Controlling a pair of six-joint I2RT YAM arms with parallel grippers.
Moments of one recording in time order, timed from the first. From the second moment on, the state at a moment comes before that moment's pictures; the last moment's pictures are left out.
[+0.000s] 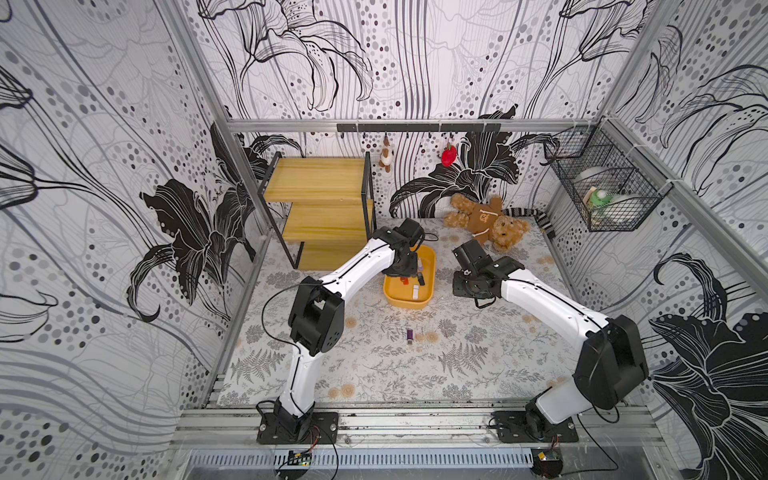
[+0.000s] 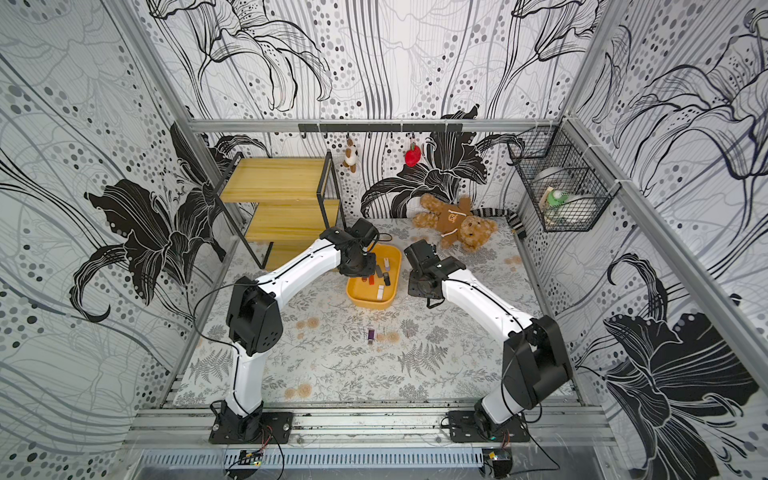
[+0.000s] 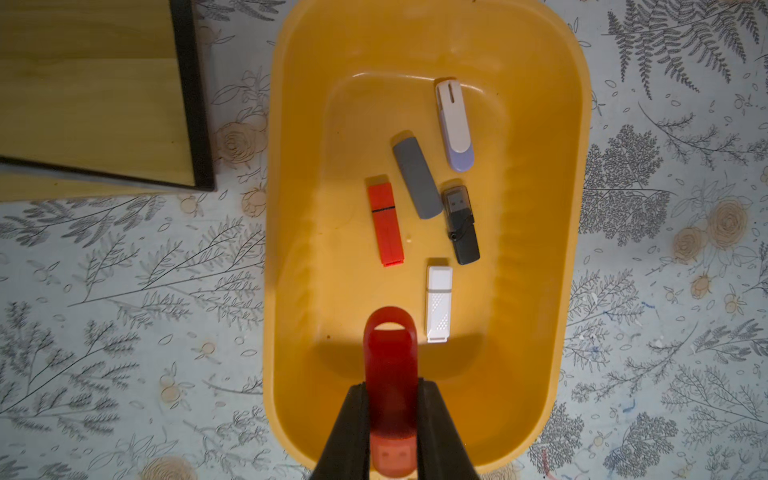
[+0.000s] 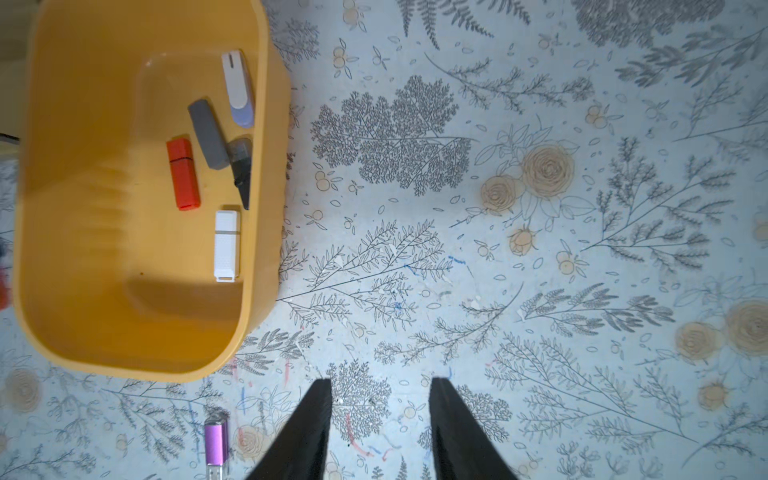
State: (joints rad) left arm -0.58 2.13 1.95 -1.02 -0.09 -0.54; right arm 0.53 1.53 1.25 -0.80 0.20 0.59
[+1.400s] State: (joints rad) left arm -0.56 2.29 1.86 -0.94 -0.12 -0.50; right arm 0.53 1.39 1.11 -0.81 0.20 0.63
